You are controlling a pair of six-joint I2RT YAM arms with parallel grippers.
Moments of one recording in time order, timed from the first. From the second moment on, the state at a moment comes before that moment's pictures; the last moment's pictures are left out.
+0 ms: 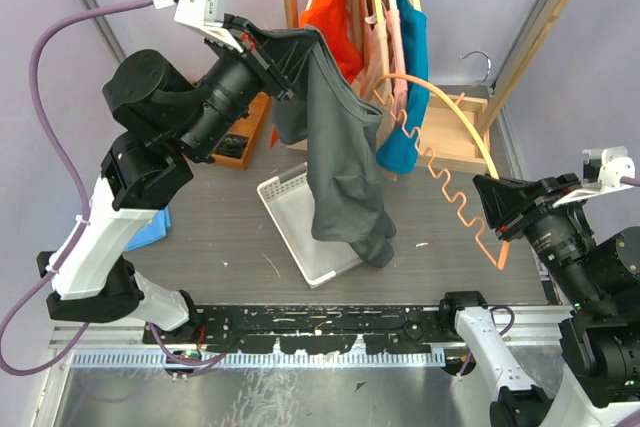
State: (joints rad) left arm -1.05 1.46 2.19 -0.41 -0.35 -0.24; right arm 0.03 0.68 1.74 -1.07 -0.28 0.30
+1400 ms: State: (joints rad) left arm -1.05 1.50 2.29 -0.20 -0.43 -0.08; right arm 0.03 0.67 1.73 -1.04 -0.27 0.30
